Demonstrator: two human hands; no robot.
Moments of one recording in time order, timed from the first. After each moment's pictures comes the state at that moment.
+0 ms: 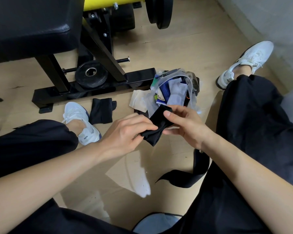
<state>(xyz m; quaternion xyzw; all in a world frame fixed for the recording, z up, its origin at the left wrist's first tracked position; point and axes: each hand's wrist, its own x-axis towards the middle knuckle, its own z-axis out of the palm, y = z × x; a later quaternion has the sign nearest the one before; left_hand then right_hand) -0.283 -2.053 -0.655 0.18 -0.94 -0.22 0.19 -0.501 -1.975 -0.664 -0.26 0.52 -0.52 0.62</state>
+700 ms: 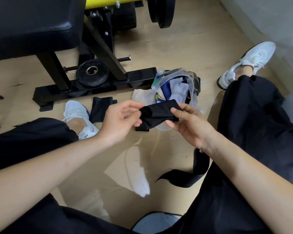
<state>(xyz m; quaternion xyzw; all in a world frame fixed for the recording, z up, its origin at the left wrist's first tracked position) -0.294 -2.060 -0.638 0.47 -0.67 -0.50 0.27 -0.503 -1.979 -0.664 -0.09 0.45 -0.61 0.65</state>
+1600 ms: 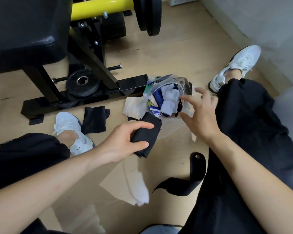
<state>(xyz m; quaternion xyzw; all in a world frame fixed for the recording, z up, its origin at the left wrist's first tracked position) -0.303 -2.056 -0.645 0.38 -0.73 -0.56 0.08 -0.564 -1.987 -0.690 -0.51 0.80 -0.30 0.09</state>
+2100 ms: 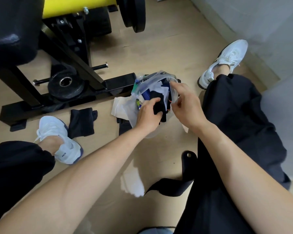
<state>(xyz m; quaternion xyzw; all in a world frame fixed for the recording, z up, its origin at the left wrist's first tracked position) -0.454 -2.092 -0.735 0.46 -0.78 -0.40 0.15 -0.590 -2.018 -0.699 -0.52 0.75 -0.37 0.17</state>
